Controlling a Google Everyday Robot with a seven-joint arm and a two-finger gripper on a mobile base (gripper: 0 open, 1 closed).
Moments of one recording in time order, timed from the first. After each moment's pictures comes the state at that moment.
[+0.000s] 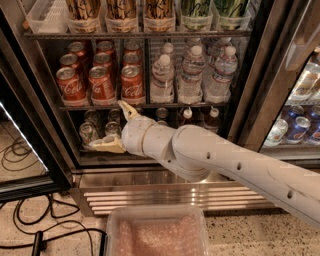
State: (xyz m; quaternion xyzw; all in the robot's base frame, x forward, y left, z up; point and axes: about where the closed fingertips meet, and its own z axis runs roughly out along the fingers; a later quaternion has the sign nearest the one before) arm 0.565 0.126 0.818 -0.47 0.60 0.19 0.62
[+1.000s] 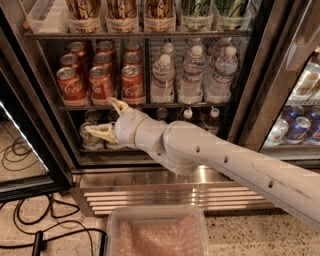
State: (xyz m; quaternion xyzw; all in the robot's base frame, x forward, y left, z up) arm 0.590 0.148 0.827 -0.46 0.58 0.19 0.64
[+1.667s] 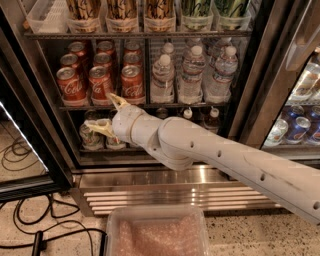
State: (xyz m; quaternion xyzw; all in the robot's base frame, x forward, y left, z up) arm 0.609 0.152 0.829 -0.45 0.59 0.18 0.65
